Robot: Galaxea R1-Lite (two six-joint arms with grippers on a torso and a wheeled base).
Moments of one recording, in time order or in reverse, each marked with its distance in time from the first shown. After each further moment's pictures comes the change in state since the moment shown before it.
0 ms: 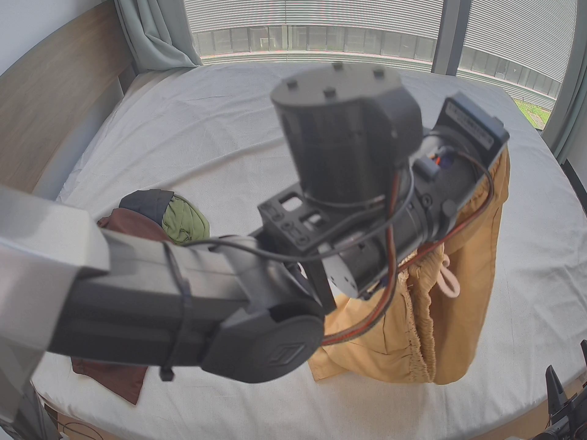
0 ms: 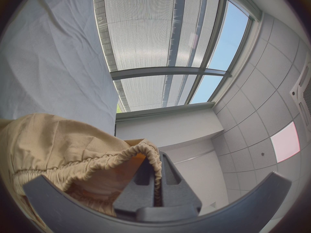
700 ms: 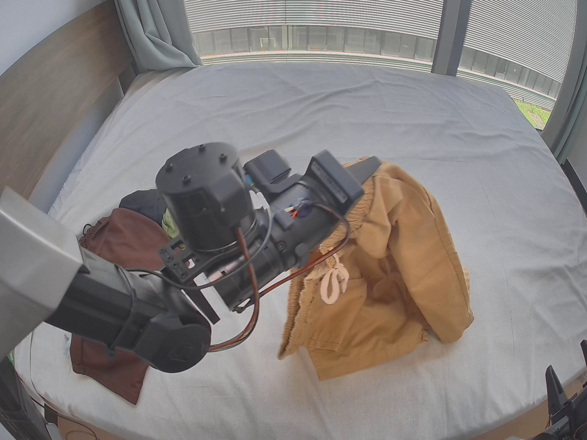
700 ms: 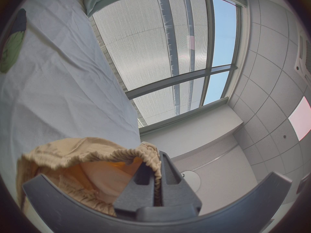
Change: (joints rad) left arm 0.230 -0.092 0.446 -0.280 -0.068 0.145; right arm 0.000 0.000 0.000 0.000 0.000 0.000
